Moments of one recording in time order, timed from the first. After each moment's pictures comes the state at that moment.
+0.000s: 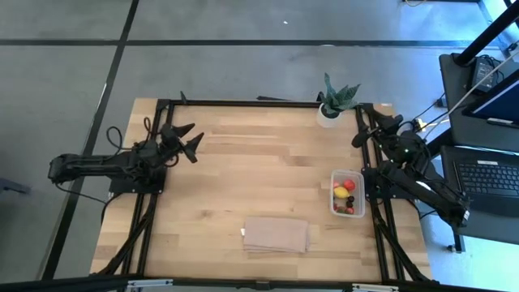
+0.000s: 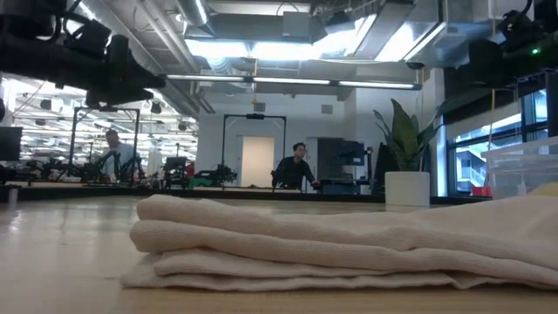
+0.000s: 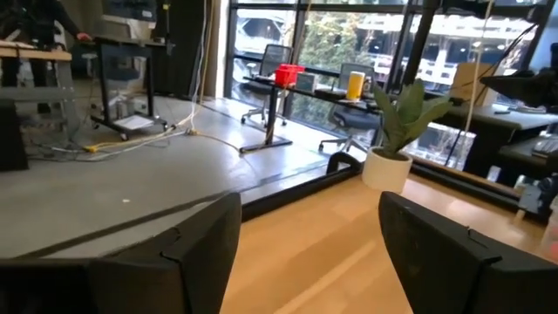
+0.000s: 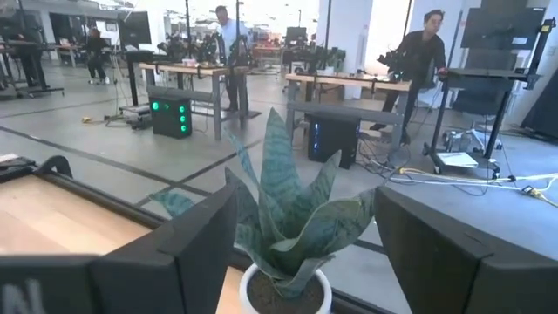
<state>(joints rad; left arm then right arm) 0.14 0.26 0.08 0.19 -0.65 -0.17 -0.61 0.00 0.29 -0.25 0.47 -0.03</state>
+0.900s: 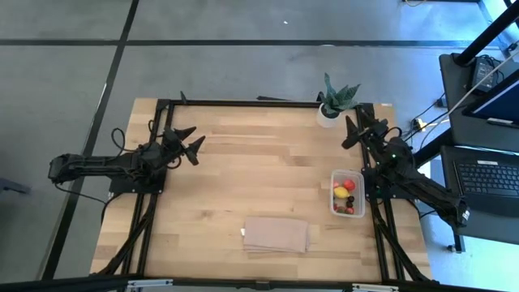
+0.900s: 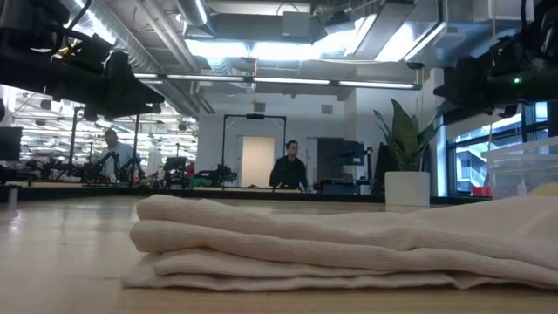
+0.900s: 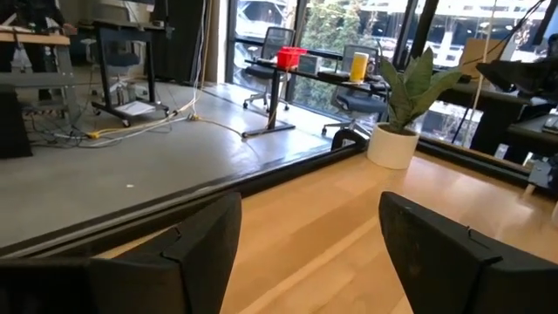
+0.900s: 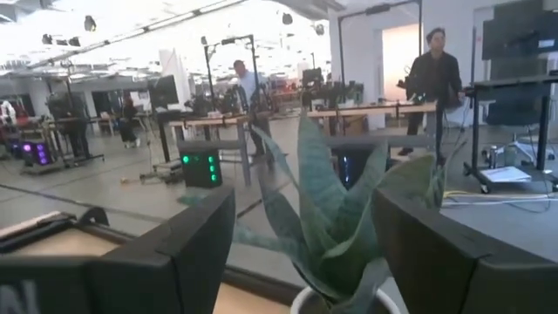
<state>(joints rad) 0.14 0.26 0.01 0.20 -0.65 -0.19 -0.61 0.00 0.01 0.19 0.42 0.05</state>
